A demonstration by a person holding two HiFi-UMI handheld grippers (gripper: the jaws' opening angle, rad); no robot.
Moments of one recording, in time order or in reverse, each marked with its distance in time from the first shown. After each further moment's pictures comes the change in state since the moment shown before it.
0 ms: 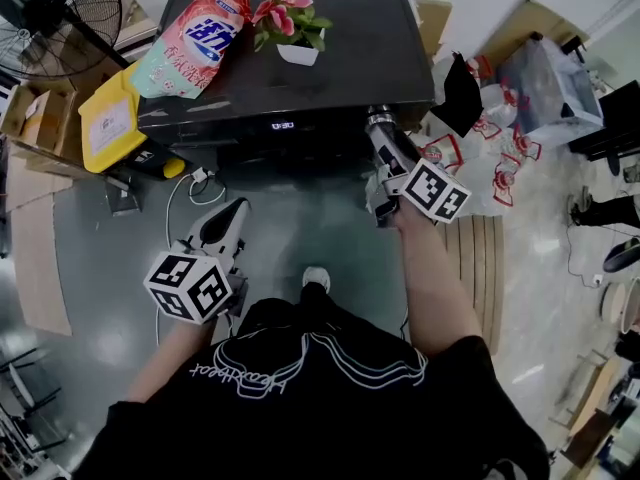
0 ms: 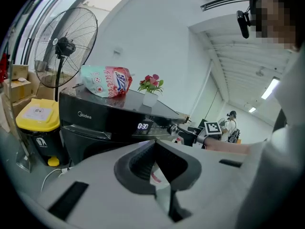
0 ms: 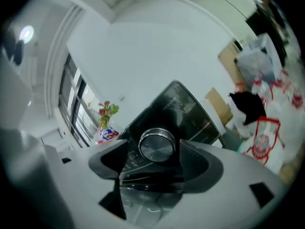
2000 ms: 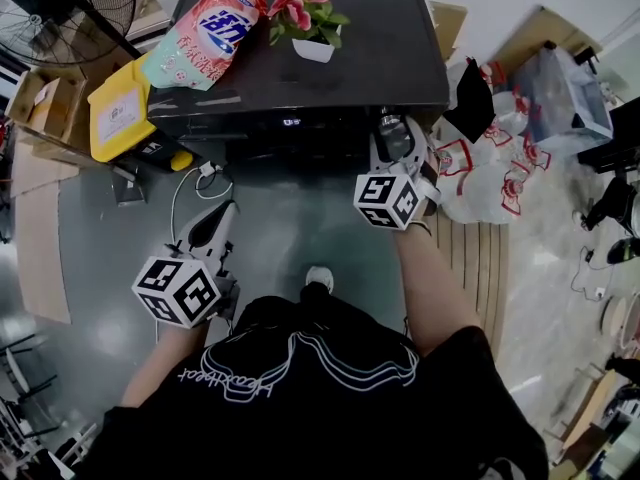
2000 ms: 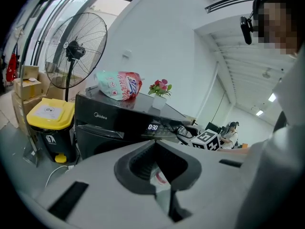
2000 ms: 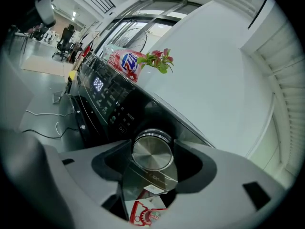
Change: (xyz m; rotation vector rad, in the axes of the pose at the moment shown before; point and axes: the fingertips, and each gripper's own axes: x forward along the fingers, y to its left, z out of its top) left arm -0.026 0.023 0.000 -0.040 -0.030 0.077; right arm 0.025 0.014 -0.014 -1.395 0.124 -0.397
